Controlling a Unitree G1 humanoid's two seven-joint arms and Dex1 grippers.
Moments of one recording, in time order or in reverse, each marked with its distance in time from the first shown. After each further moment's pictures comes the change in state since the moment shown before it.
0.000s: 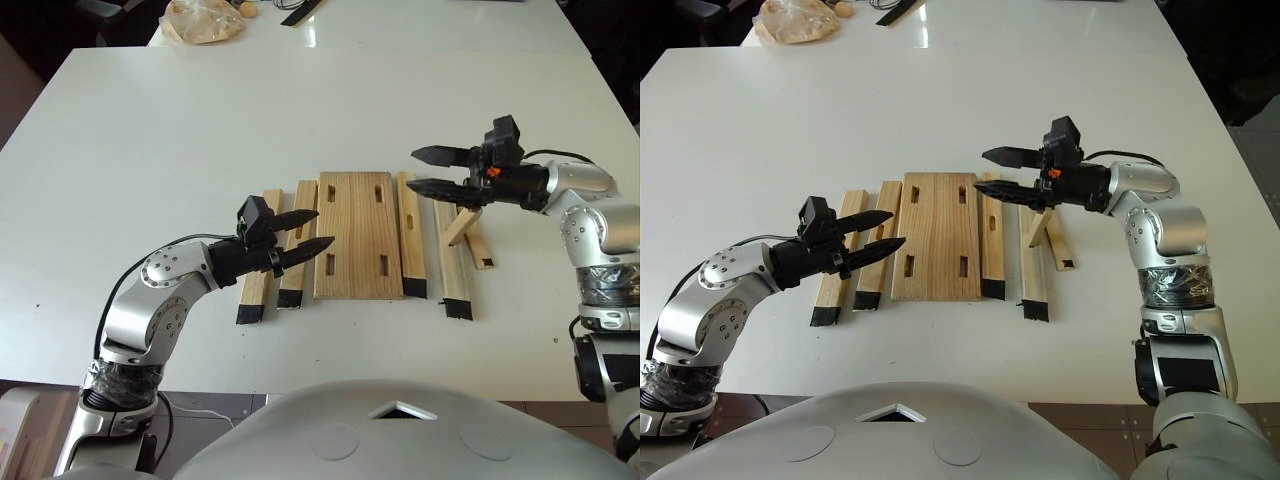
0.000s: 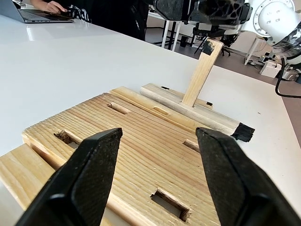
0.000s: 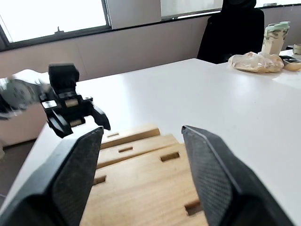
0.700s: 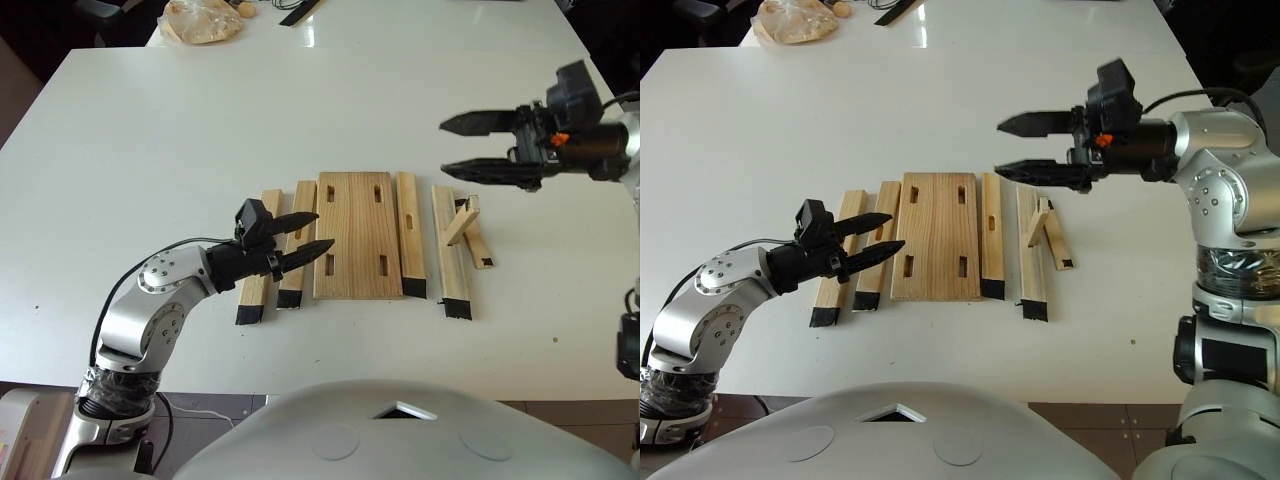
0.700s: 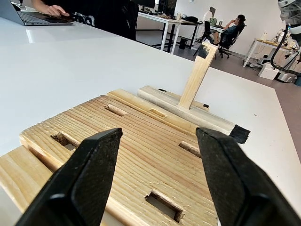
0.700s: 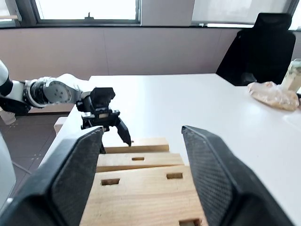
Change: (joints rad) left arm 0.011 0.007 0.008 -0.028 -0.009 0.003 0.009; right arm -0.140 -0.109 -0.020 -0.064 -0.028 0.047 0.079
